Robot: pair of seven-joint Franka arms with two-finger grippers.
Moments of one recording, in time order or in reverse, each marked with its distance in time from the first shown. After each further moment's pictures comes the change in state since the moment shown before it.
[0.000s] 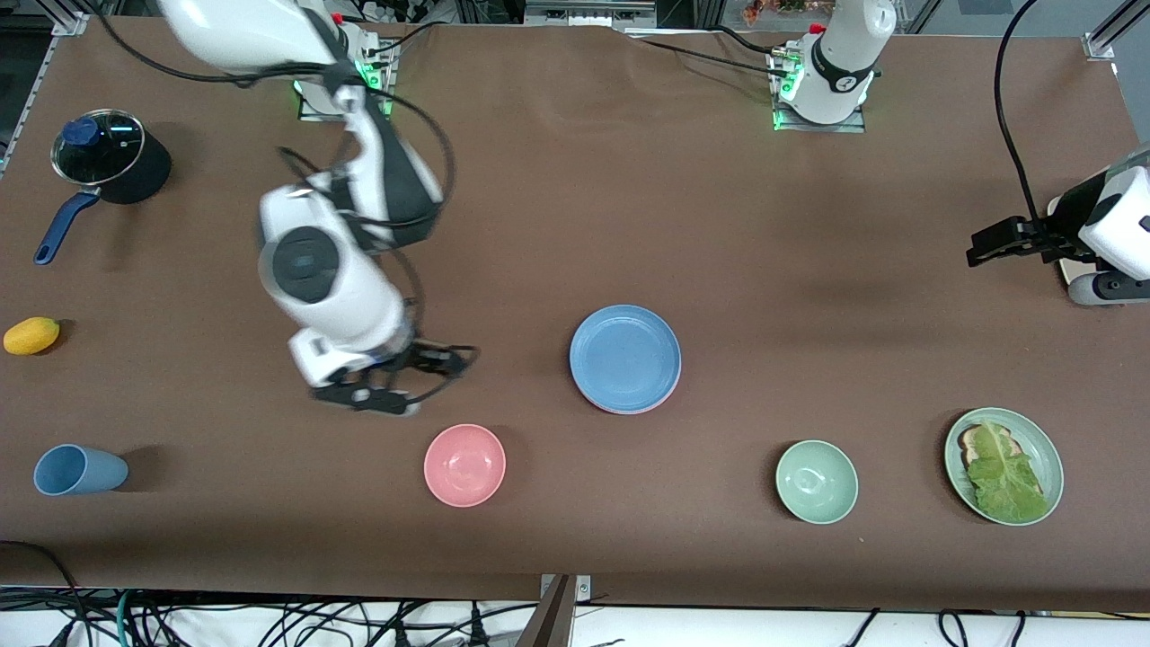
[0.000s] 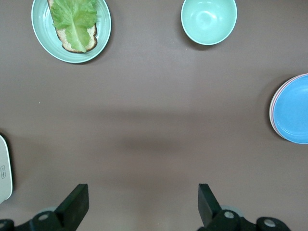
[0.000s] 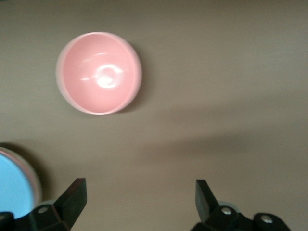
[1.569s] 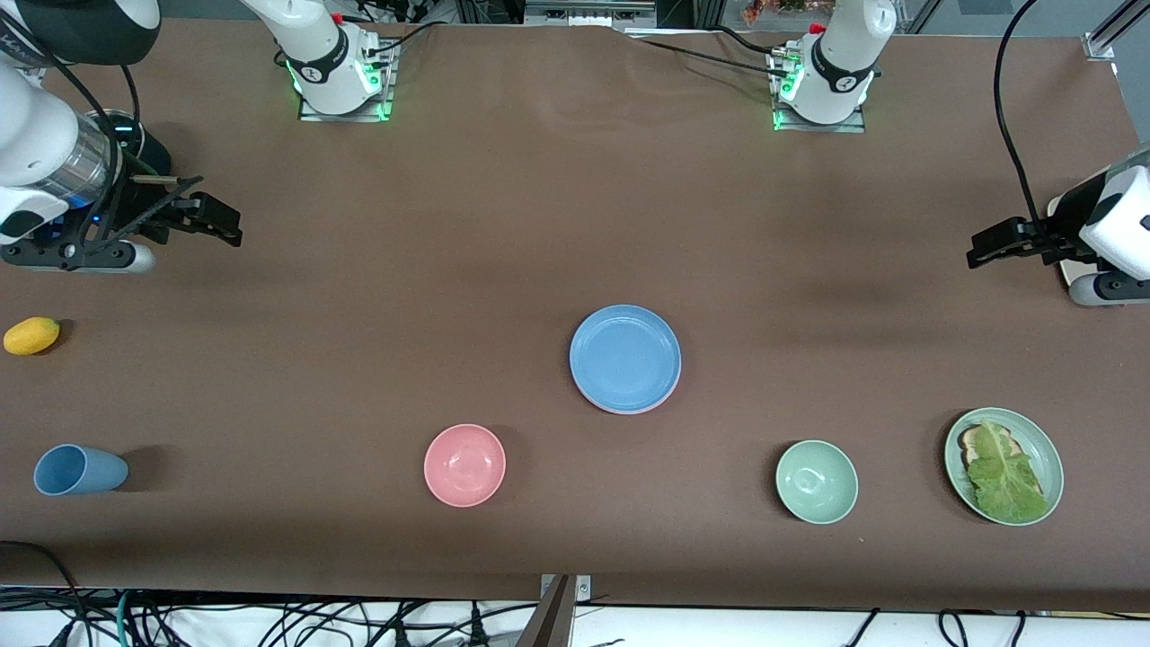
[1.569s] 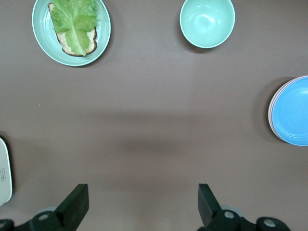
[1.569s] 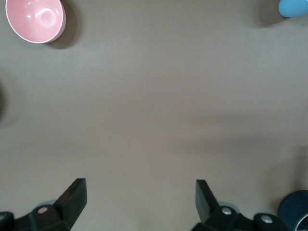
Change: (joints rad) left arm -0.002 0.000 -0.001 0.002 0.000 0.009 0.000; right arm -0.326 -0.516 0.103 -0.332 0.001 -0.259 -0.338
